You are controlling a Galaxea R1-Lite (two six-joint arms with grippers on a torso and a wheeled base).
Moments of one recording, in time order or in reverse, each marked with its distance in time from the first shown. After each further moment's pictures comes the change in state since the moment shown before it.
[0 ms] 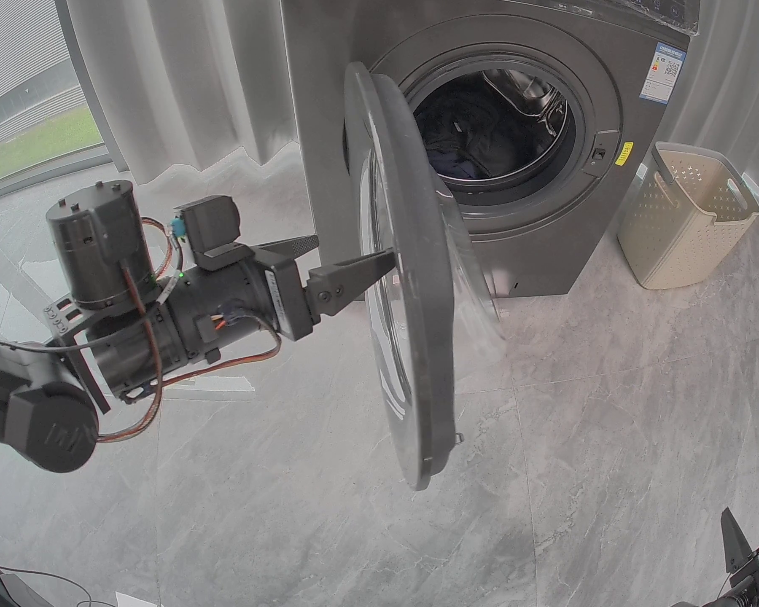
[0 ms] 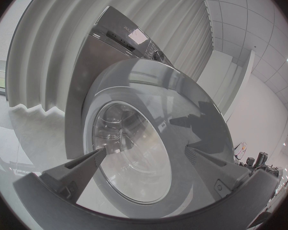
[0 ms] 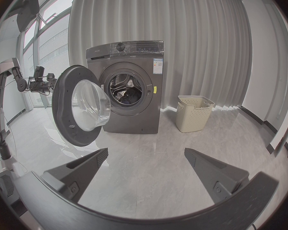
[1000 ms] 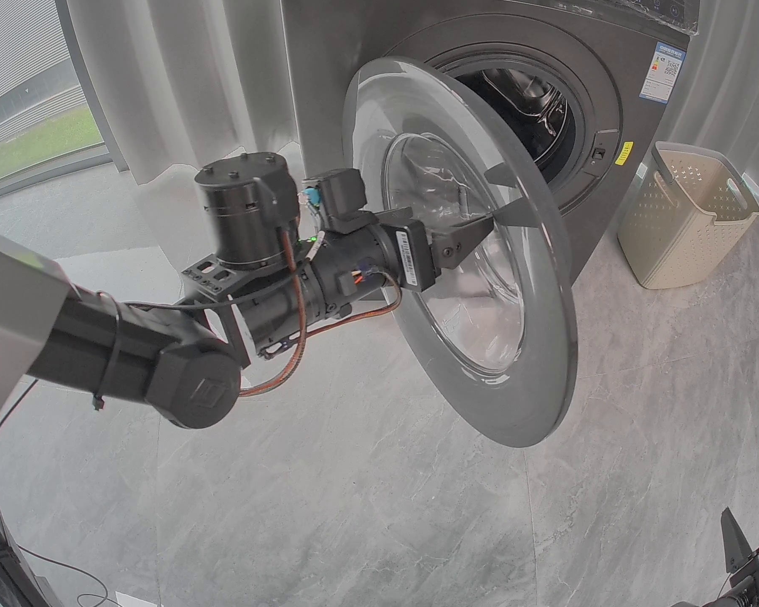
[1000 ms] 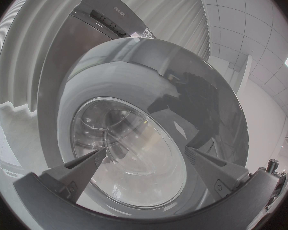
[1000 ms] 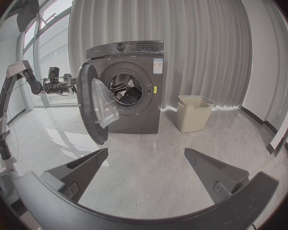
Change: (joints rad) left arm -0.101 0.309 -0.365 -0.021 0.061 -0.032; right arm -0.001 0.000 0.000 0.000 0.000 0.000
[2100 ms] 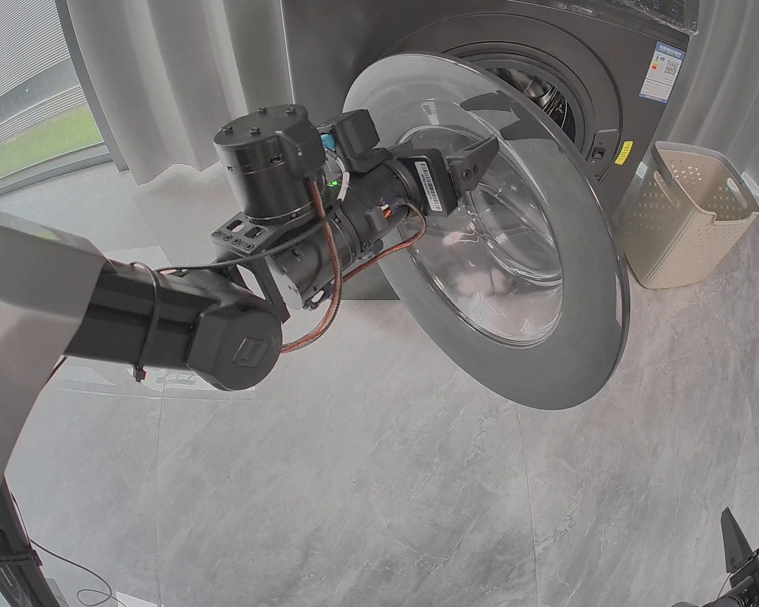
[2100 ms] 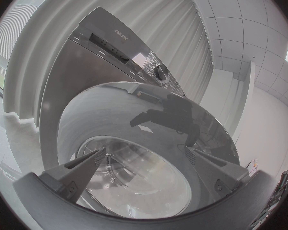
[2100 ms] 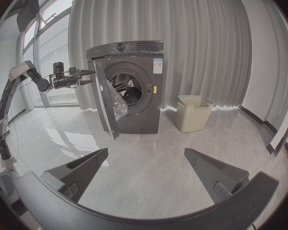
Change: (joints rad) left arm -0.017 0.088 -0.226 -0.049 0.149 -0.001; right arm 0.000 0.000 0.000 0.000 0.000 0.000
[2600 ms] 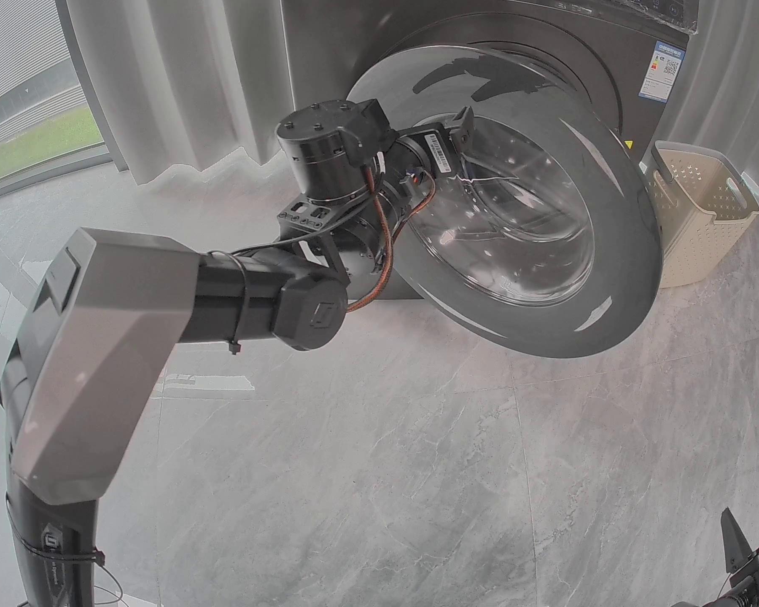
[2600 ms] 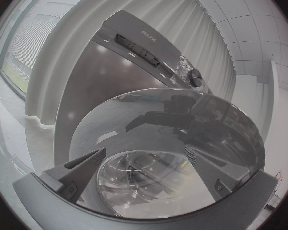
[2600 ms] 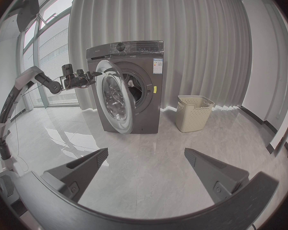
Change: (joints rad) left arm 0.012 0.237 -0.399 0.063 0.284 0.005; right arm 0.001 0.000 0.000 0.000 0.000 0.000
